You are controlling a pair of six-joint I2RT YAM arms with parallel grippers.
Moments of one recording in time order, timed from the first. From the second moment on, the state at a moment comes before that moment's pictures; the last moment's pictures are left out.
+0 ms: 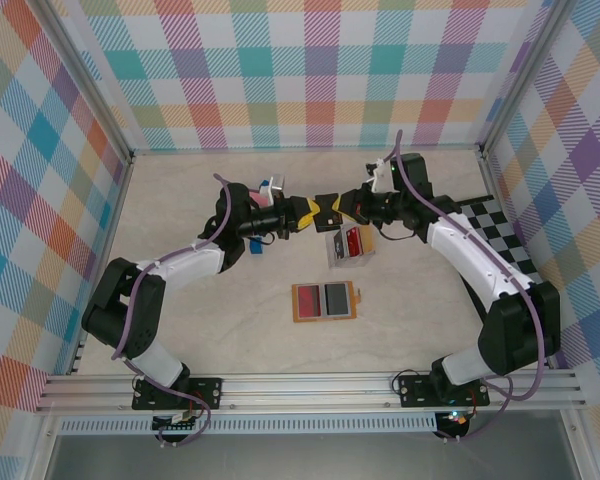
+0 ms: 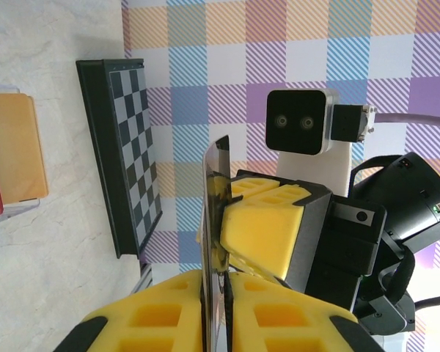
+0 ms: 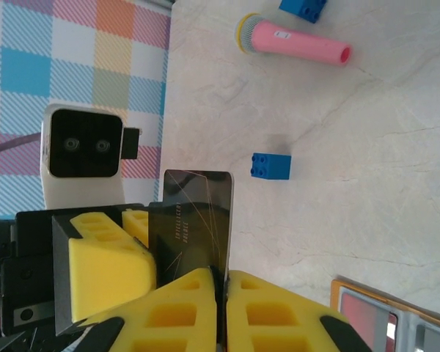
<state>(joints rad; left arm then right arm) -0.49 1.61 0.94 0.60 0.79 -1.44 0.35 1.46 1.22 -0.42 -0.65 0.77</state>
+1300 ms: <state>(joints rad) -0.48 1.55 0.90 -0.12 0.50 -1.47 0.60 1.76 1.41 -0.80 0.06 0.50</state>
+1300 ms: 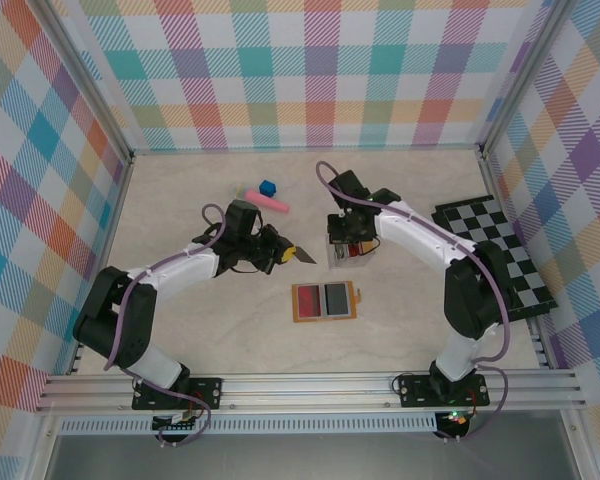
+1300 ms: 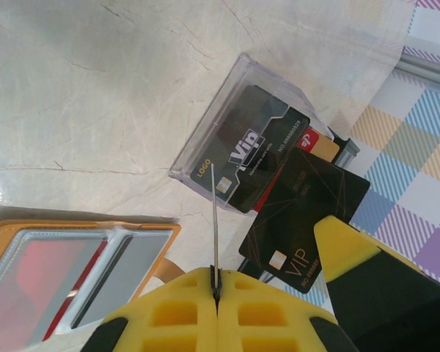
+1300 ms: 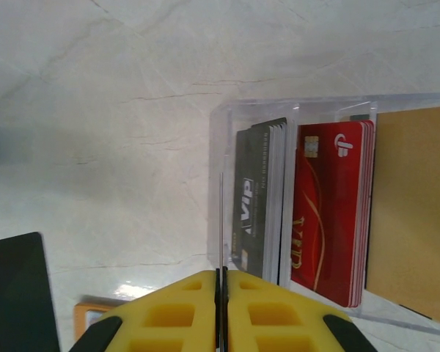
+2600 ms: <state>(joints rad) -0.48 1.53 0.88 0.07 0.56 -1.24 0.56 1.62 1.28 -0.67 -0.07 0.59</state>
